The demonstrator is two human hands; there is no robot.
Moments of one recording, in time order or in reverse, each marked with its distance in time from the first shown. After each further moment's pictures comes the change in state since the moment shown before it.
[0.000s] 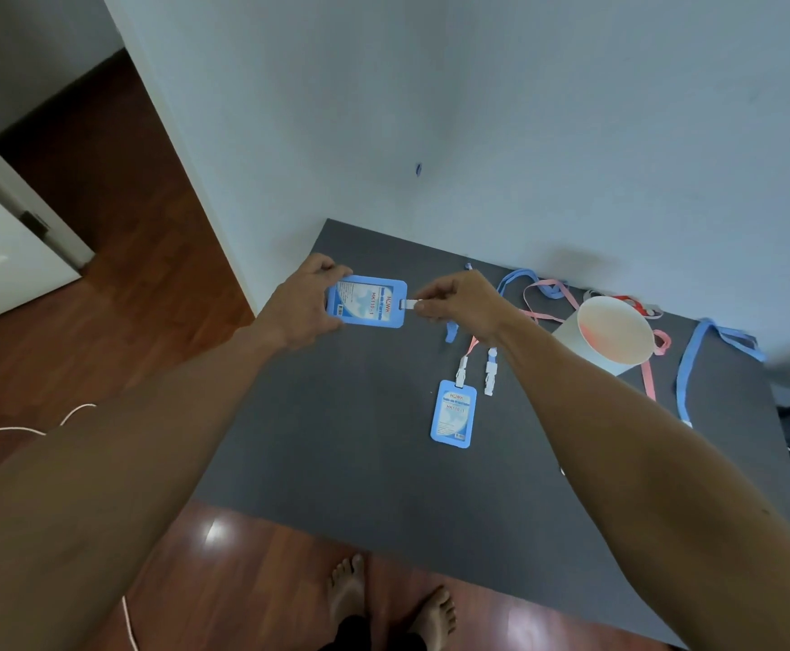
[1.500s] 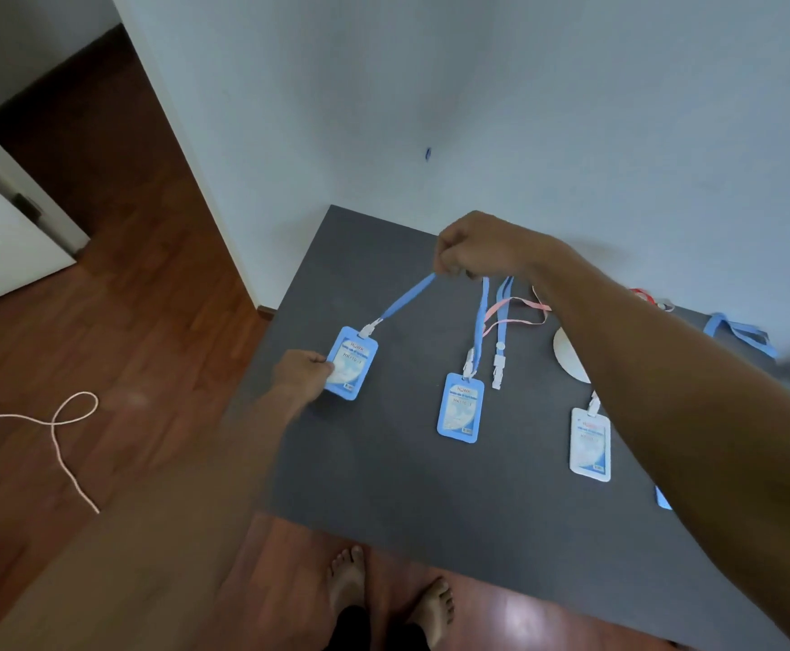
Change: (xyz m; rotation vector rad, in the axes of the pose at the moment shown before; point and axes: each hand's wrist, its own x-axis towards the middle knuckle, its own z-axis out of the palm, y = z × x) left_hand -0.048 -0.044 0.101 -0.438 -0.029 -0.828; right_hand 0.016 -0.074 -0.034 -0.439 -0.147 0.070
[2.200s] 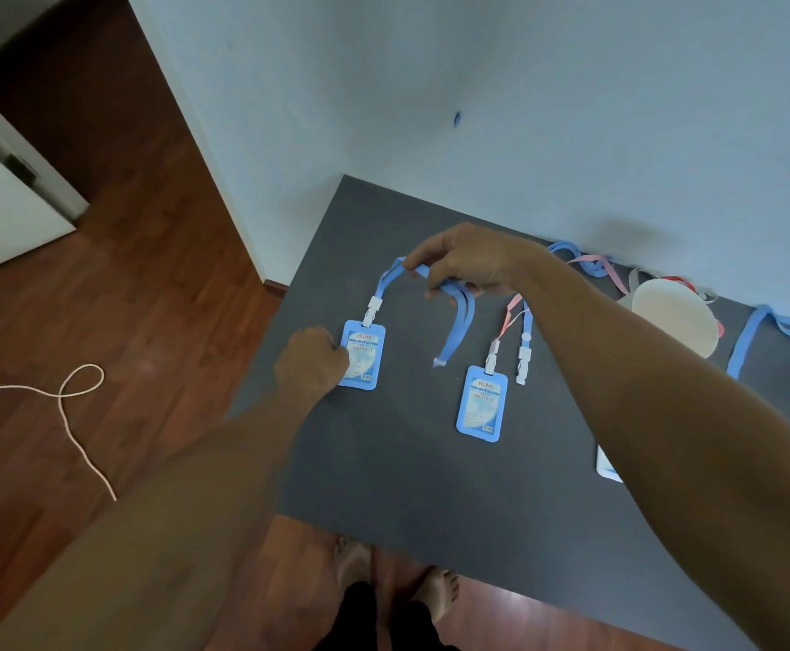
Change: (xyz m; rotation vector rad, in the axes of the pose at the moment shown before) left_hand 0.021 -0.001 0.004 0.395 0.107 0.155; right_hand 0.050 0.006 0.053 0.421 -0.223 0.159
